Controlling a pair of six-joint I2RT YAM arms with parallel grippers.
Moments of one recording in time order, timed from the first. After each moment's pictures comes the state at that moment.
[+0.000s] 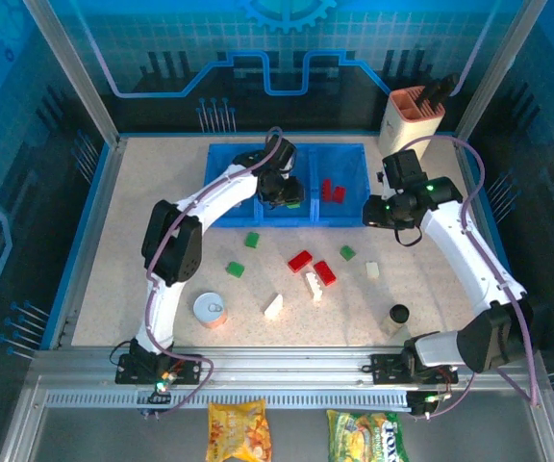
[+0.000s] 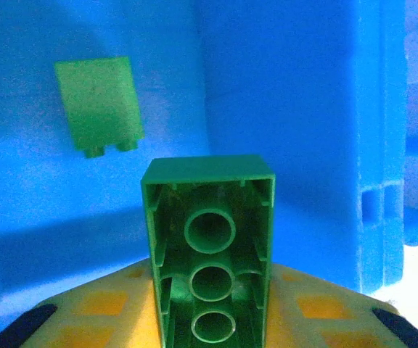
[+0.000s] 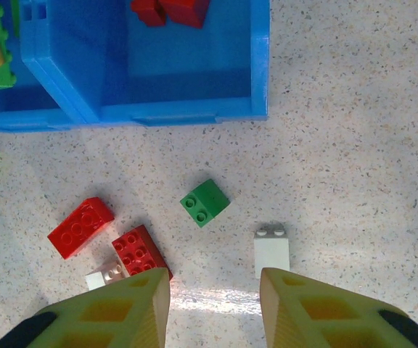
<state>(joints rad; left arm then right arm) -0.51 2.17 1.89 -0.75 0.20 -0.60 0.25 1.36 1.33 -1.09 -0.02 0.34</state>
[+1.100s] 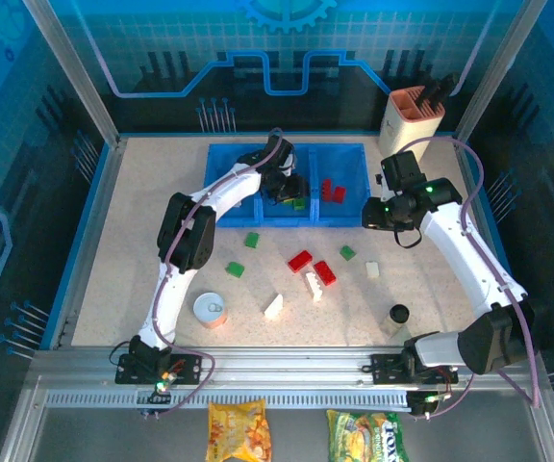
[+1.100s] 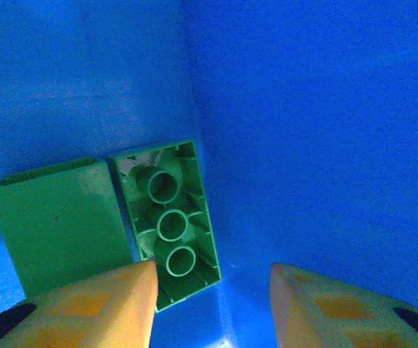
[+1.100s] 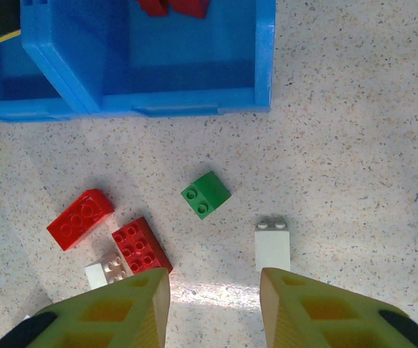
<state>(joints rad) -0.46 2.36 2.01 -0.66 0.31 -0.58 0.26 1.35 1.32 -1.10 -0.02 0.34</state>
